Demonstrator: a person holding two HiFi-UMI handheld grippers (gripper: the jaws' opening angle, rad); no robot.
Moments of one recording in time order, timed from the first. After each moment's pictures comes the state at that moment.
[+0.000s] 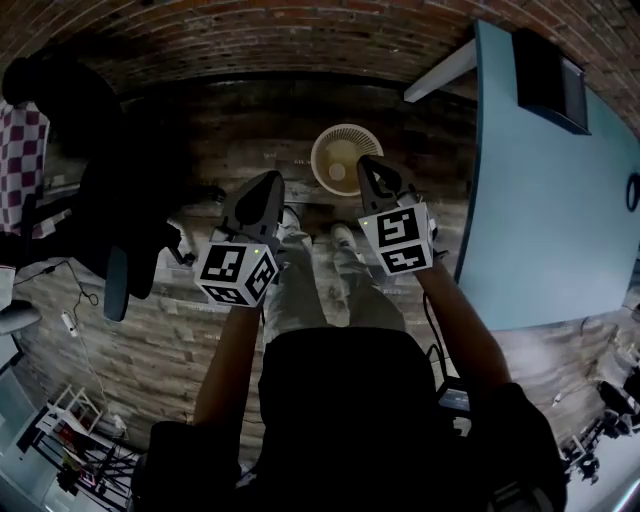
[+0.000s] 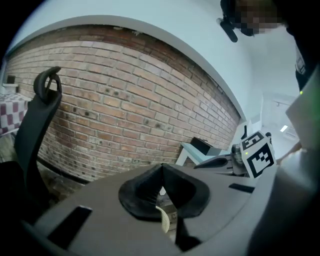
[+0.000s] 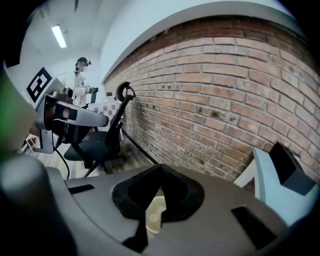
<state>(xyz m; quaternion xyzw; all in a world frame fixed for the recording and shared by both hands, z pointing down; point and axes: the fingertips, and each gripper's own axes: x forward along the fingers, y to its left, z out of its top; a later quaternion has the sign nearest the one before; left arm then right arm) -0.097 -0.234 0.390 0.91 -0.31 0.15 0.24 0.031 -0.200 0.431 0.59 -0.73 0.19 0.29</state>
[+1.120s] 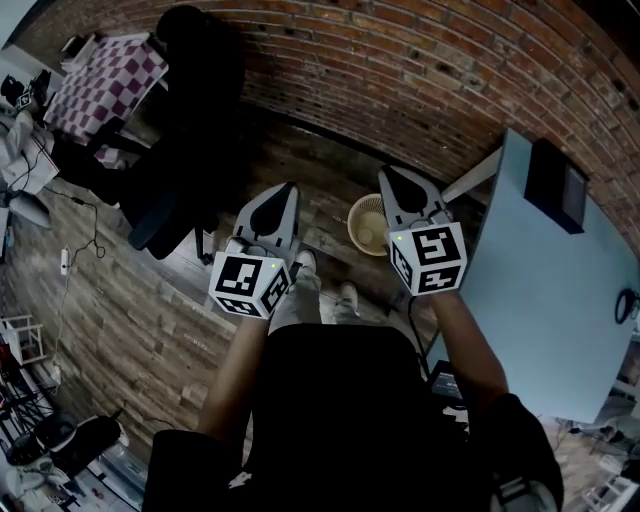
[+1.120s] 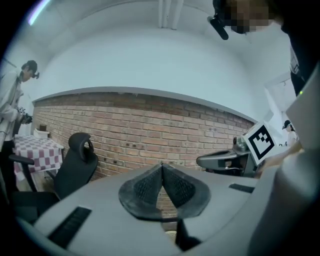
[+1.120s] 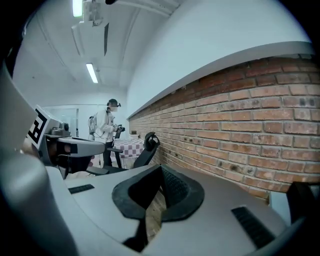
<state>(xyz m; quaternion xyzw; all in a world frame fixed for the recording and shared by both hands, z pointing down) -0.172 -0.158 0.212 0.88 -0.46 0.04 0.09 -0.034 -0.179 0.221 0.52 -0.84 0.07 0.13</state>
